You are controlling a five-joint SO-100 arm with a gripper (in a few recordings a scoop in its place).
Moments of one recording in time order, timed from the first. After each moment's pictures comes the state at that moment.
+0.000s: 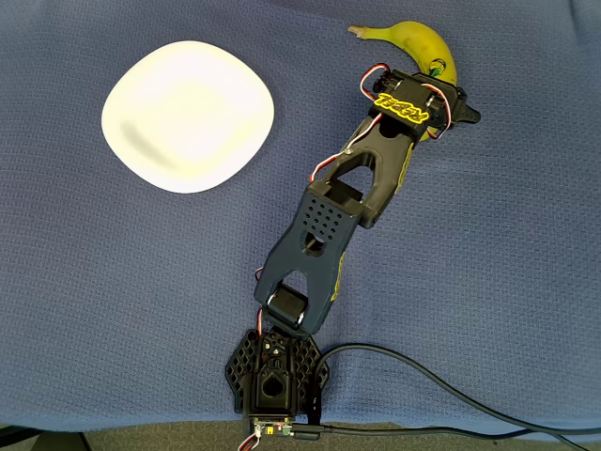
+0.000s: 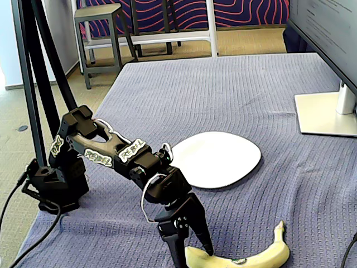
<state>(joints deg) 27.2 53.5 62.8 43.2 84.4</state>
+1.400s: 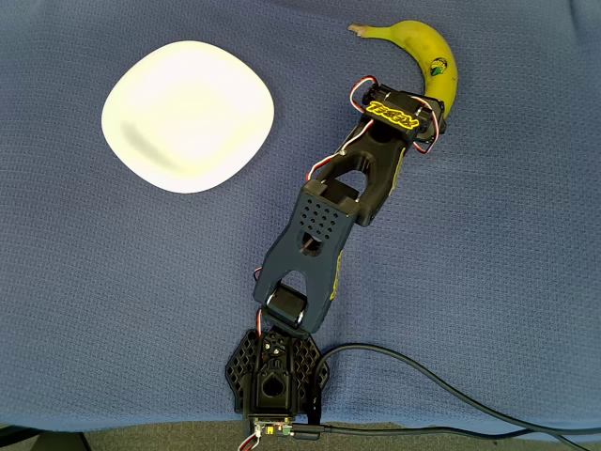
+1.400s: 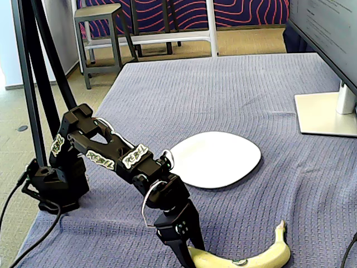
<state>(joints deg) 25.8 55.0 72.3 40.6 79.1</state>
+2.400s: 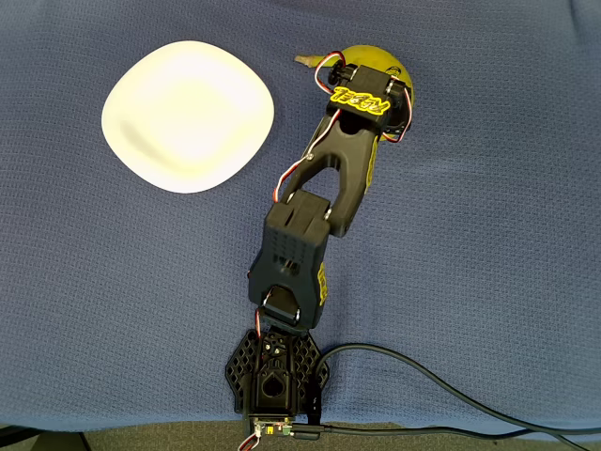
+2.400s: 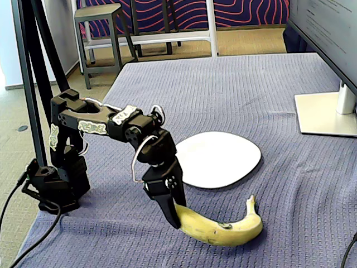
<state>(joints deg) 19.4 76.5 78.3 63.5 77.8</state>
